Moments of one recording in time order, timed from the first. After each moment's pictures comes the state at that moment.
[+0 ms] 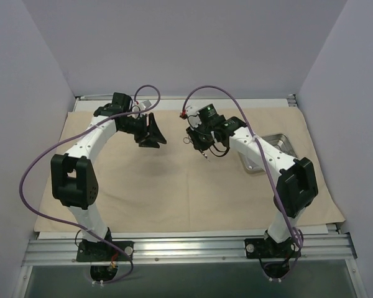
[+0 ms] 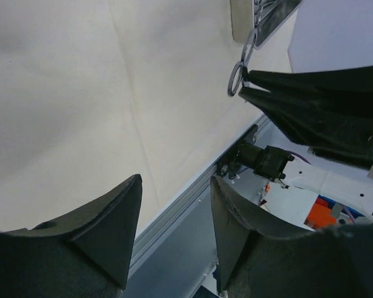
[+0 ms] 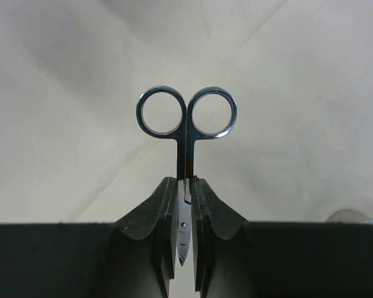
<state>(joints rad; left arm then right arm) -0.21 1.81 1.57 -0.84 0.78 -0.41 0.61 1.73 1.48 -0.64 -0.10 -0.12</state>
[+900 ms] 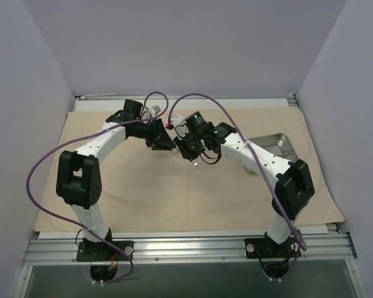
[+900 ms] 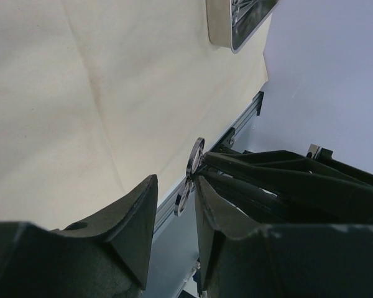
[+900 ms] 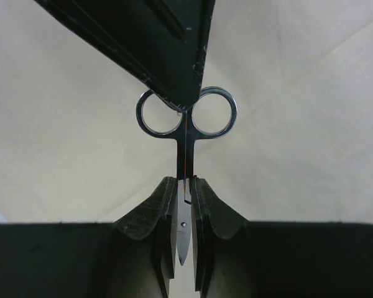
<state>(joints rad) -0.29 1.82 1.44 -0.58 0.84 -0.61 0.74 1.73 1.49 -0.65 -0.13 -0.15</state>
